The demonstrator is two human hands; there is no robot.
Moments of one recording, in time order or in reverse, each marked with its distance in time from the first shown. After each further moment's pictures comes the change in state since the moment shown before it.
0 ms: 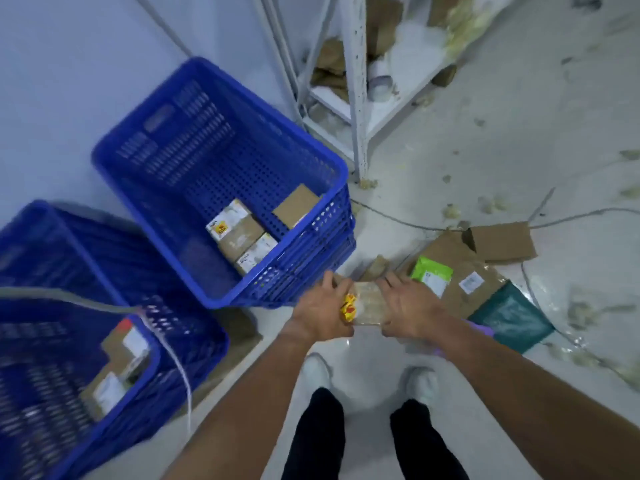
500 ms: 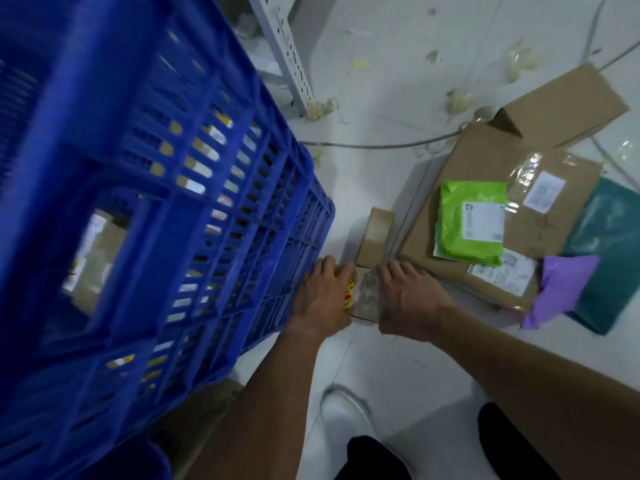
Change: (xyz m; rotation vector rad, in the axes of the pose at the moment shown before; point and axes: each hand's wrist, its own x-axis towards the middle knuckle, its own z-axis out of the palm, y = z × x) left_hand 0.227 -0.105 0.248 0.281 -0.053 0.229; right_hand 0.207 0.034 0.293 0.243 0.084 0.243
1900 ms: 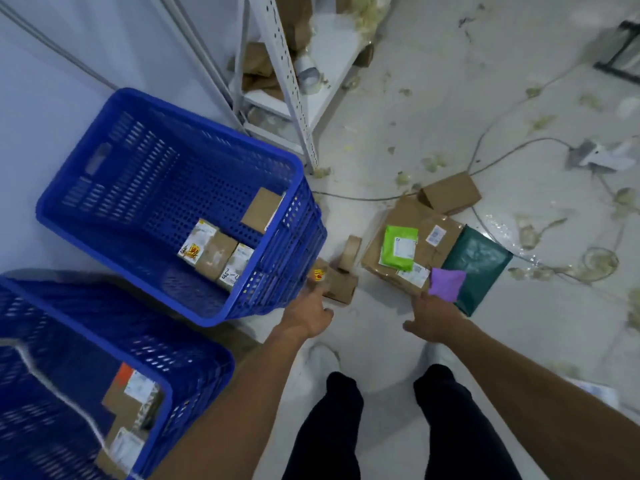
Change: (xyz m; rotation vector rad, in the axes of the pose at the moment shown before) left_hand -0.288 0.094 -0.283 -0.536 -0.217 -0.301; right_hand -0.313 -0.042 -0.263 0.080 -0.264 0.356
